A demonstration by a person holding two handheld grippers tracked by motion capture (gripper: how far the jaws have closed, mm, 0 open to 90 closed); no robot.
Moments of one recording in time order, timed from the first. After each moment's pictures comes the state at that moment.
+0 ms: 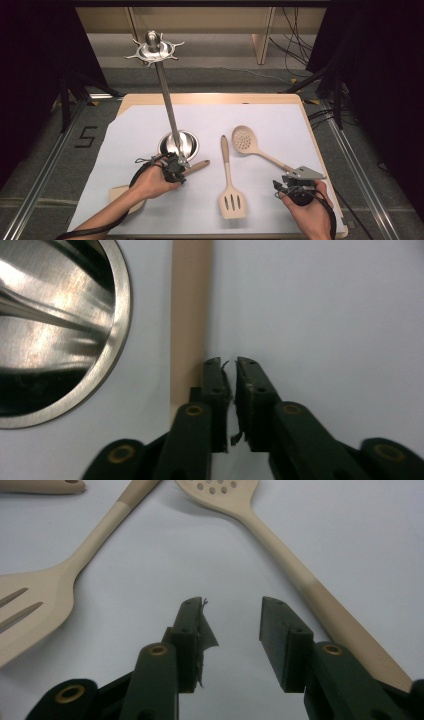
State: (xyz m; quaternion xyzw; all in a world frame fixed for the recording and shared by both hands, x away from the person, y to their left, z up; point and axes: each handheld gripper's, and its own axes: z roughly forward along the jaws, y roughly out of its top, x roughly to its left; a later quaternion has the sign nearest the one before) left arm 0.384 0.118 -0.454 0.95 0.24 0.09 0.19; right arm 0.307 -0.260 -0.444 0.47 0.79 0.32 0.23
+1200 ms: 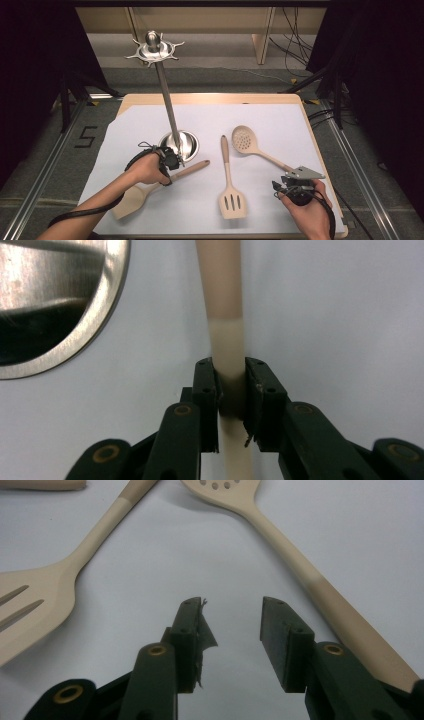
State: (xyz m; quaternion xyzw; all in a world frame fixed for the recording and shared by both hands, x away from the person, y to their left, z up) left arm 0.413 0.131 -0.457 0.98 0.20 0.02 0.04; right arm 0.306 -0.256 -0.445 0.50 0.78 0.32 0.21
